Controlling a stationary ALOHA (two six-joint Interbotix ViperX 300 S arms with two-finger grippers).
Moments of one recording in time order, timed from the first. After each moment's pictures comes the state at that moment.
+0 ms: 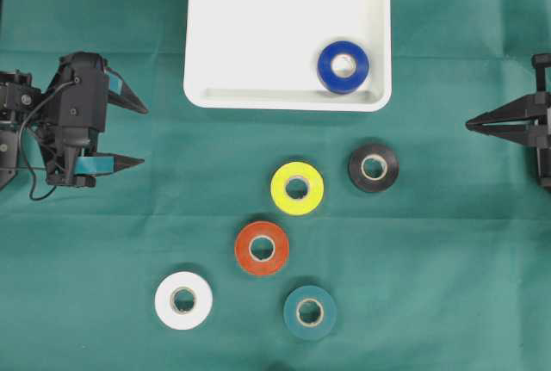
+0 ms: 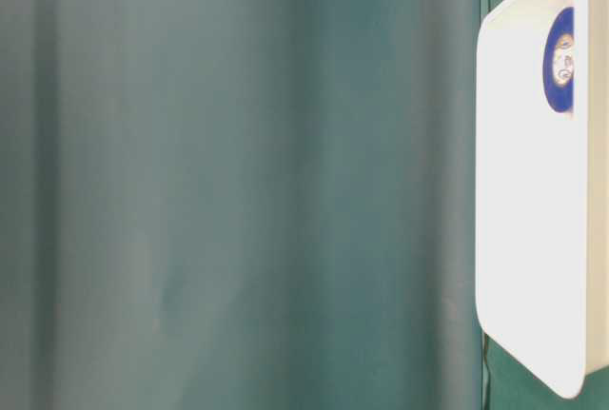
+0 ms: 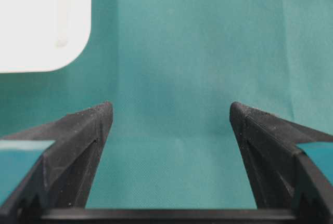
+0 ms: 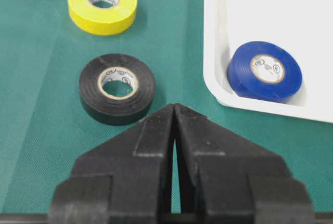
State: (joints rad) left arm 0.00 -0.53 1.07 -0.02 0.25 0.10; right arm -0.03 -1.16 1.43 -0.05 0.10 0.03
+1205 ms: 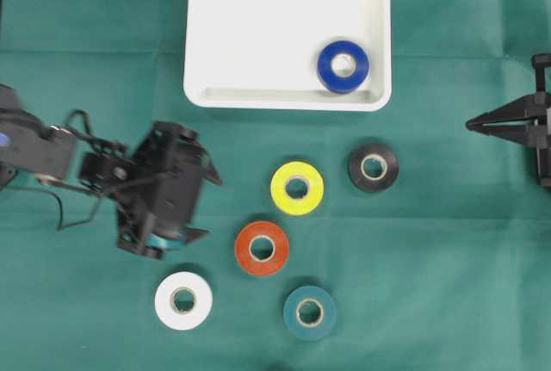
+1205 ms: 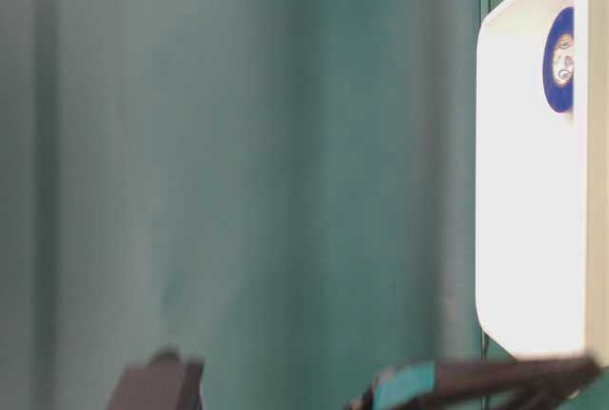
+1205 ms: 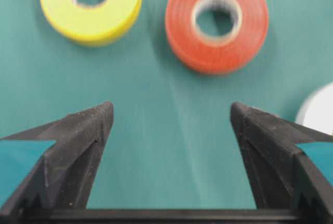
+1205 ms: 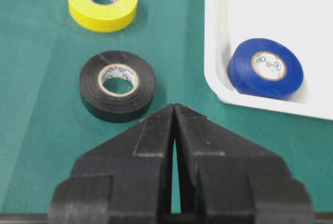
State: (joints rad) left arm -0.22 -0.11 0.73 -0.02 0.18 0.09; right arm -0.03 -1.16 1.44 -0.05 0.10 0.02
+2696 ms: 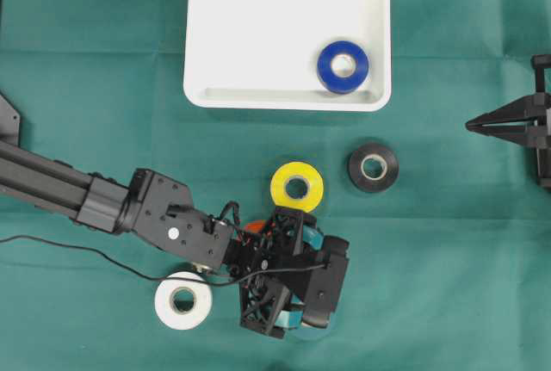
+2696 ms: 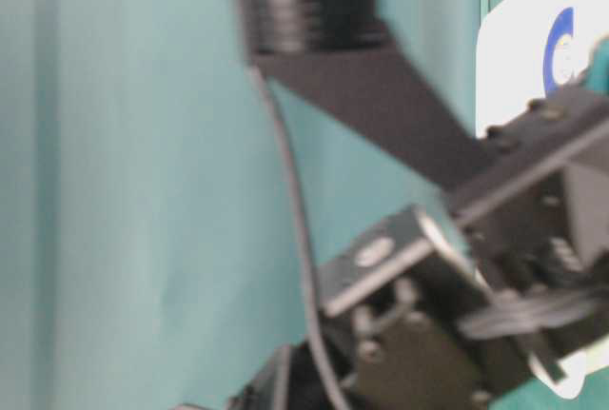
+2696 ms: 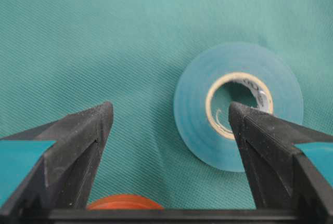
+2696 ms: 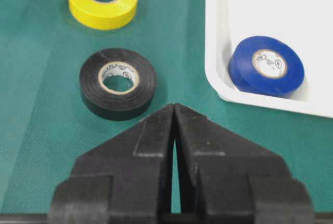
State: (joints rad) left arm -0.33 0.41 0.18 -0.02 0.23 -0.03; right arm -0.03 -1.16 1.44 -0.05 0.10 0.03
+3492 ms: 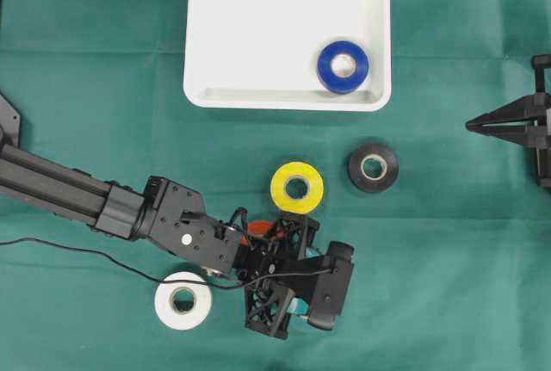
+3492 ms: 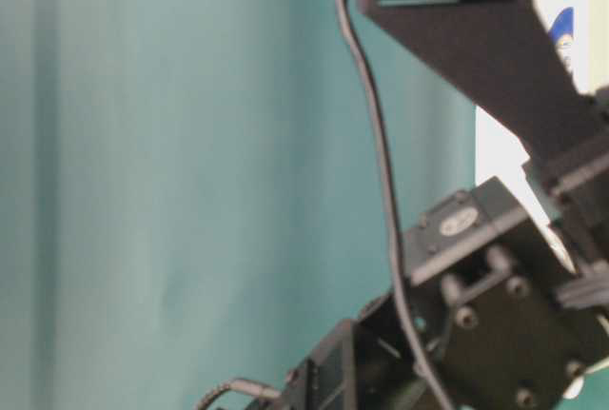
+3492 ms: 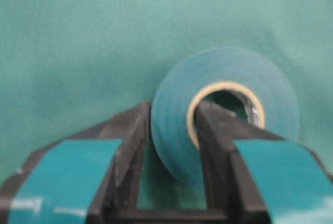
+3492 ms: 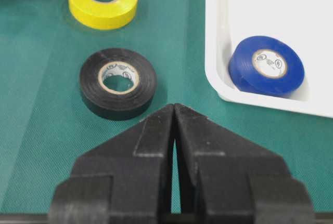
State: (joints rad) left arm -0.33 0.47 0.15 -0.02 0.23 -0.03; right arm -0.03 -1.16 1.44 -0.05 0.10 0.03
